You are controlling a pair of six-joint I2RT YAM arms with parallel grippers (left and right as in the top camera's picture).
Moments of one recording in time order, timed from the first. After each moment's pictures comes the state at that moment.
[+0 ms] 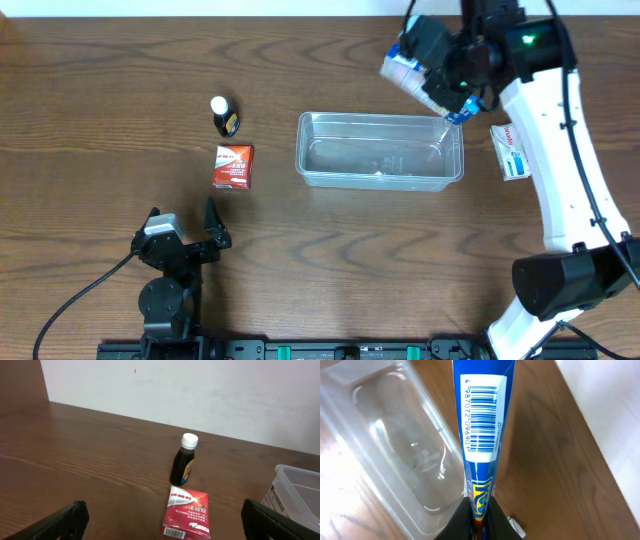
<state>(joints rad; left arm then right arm) 0.00 0.01 0.04 -0.14 -0.11 -0.18 0.24 1.86 2.03 -1.26 -0.11 -0.74</state>
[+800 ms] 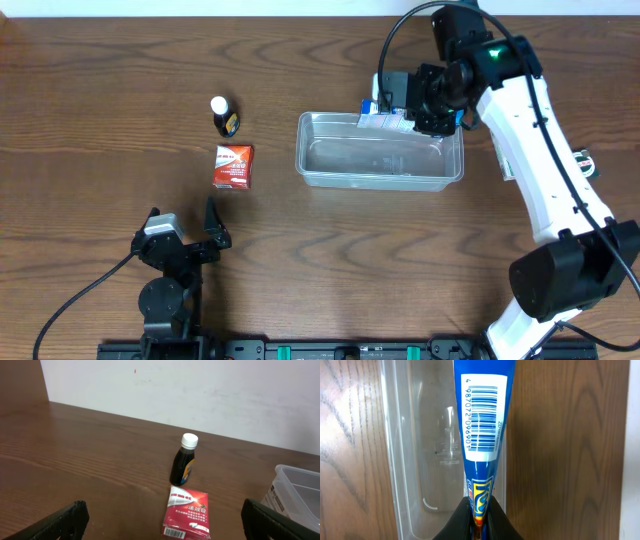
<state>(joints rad) 0.00 0.01 0.04 -0.14 -0.11 -0.18 0.27 1.86 1.84 -1.22 -0.21 -1.17</state>
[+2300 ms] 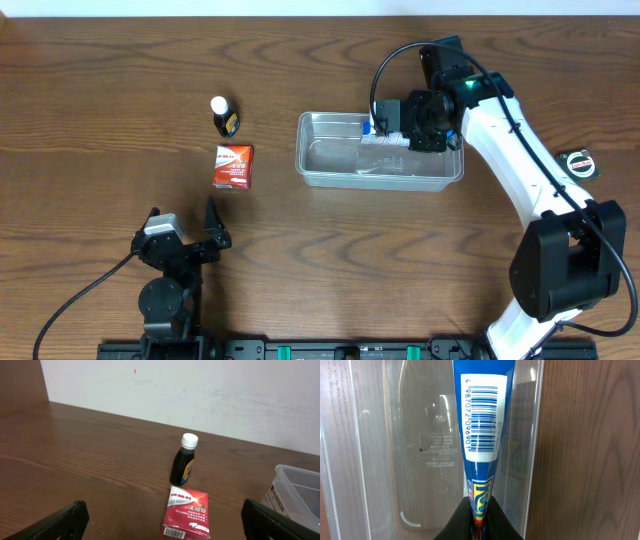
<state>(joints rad) 0.00 0.01 0.04 -0.14 -0.11 -0.18 0.27 1.86 1.53 -0.91 -0.16 -1.25</state>
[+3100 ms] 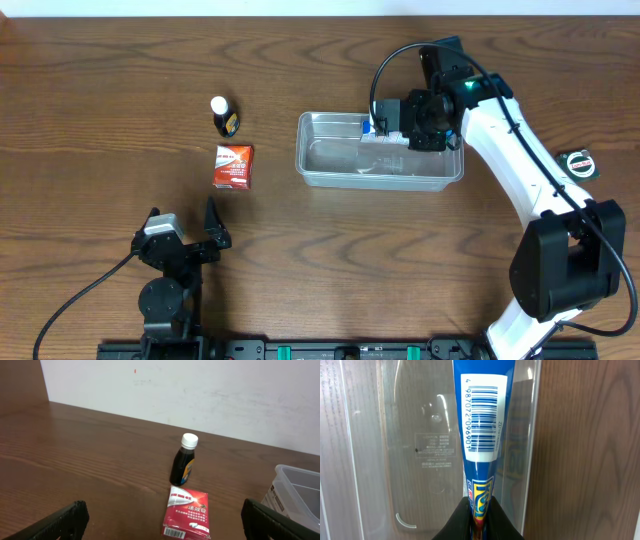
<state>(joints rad) 0.00 0.01 0.04 -0.14 -0.11 -0.18 0.27 1.86 1.52 -0.88 -0.15 -1.25</state>
